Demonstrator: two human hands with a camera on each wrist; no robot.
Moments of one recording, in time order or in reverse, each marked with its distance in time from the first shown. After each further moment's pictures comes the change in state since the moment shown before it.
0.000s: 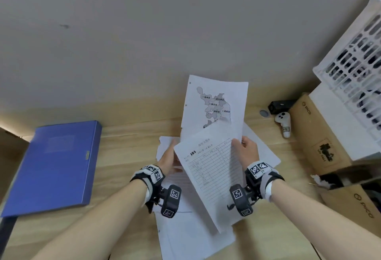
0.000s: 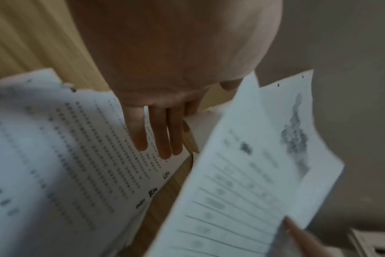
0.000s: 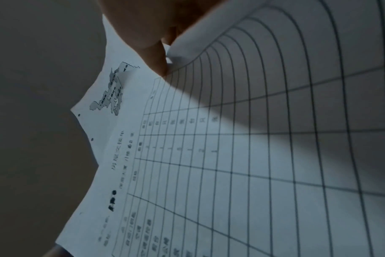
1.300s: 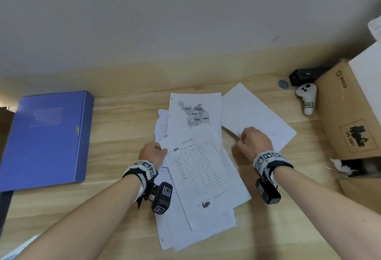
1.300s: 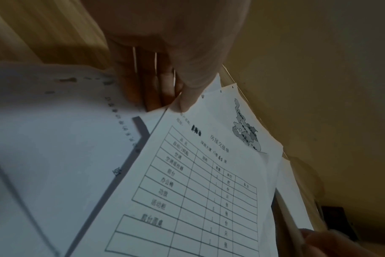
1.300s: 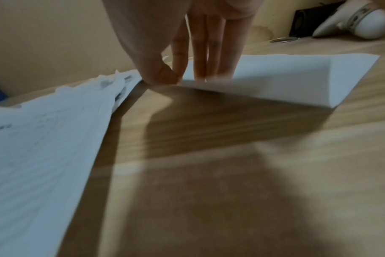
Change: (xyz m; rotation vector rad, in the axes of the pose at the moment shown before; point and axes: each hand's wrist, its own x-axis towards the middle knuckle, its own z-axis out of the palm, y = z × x) left_hand 0.051 -0.089 -0.058 0.654 0.479 -0.052; right_hand 0.046 0.084 0.002 -1.041 -0.243 -0.242
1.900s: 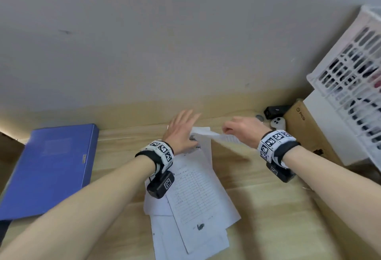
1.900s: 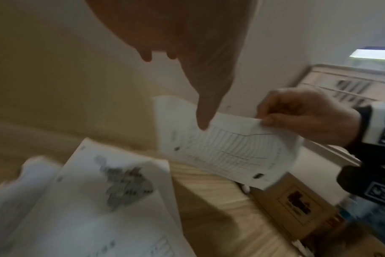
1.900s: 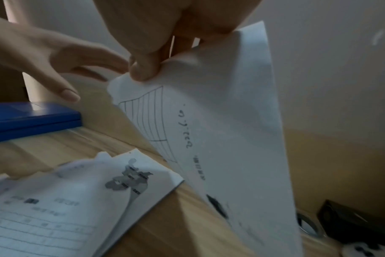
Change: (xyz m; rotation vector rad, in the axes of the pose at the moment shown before) left_hand -0.069 0.176 -0.063 0.527 0.030 0.966; right_hand -0.008 -0.049 -0.179 -0.298 0.180 -0.645
